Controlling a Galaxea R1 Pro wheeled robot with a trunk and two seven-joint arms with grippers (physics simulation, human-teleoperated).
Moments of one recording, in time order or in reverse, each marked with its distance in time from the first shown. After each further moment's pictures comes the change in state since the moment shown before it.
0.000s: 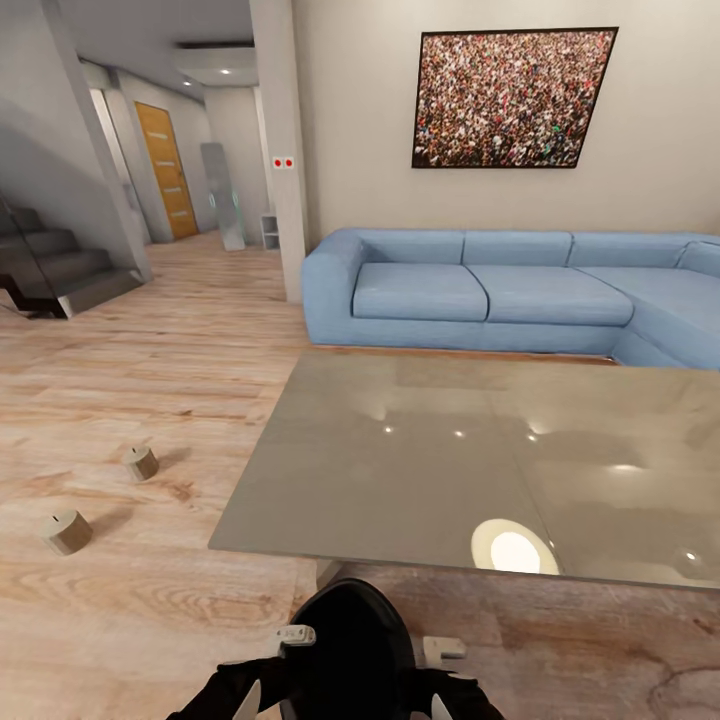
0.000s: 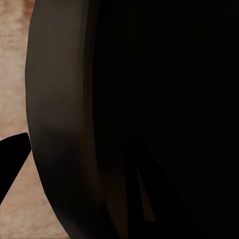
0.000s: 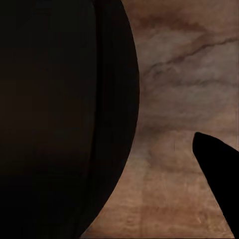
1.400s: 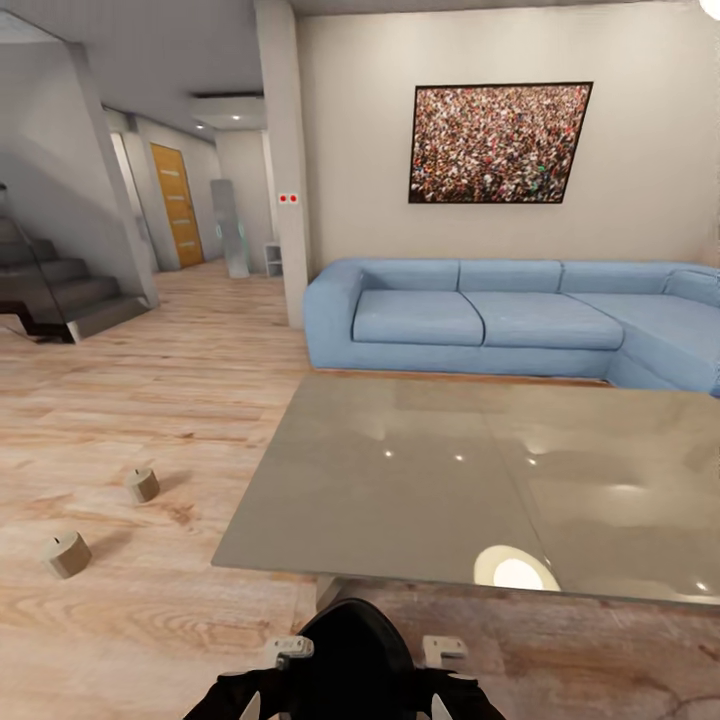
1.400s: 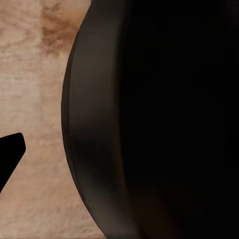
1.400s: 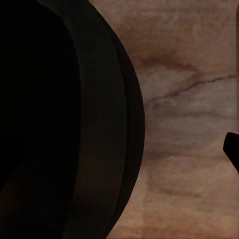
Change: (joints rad) left arm 0.000 0.000 -0.002 0.051 -0.016 -0.028 0.034; right arm 0.000 0.000 0.000 0.000 0.000 -0.009 0.000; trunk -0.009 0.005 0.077
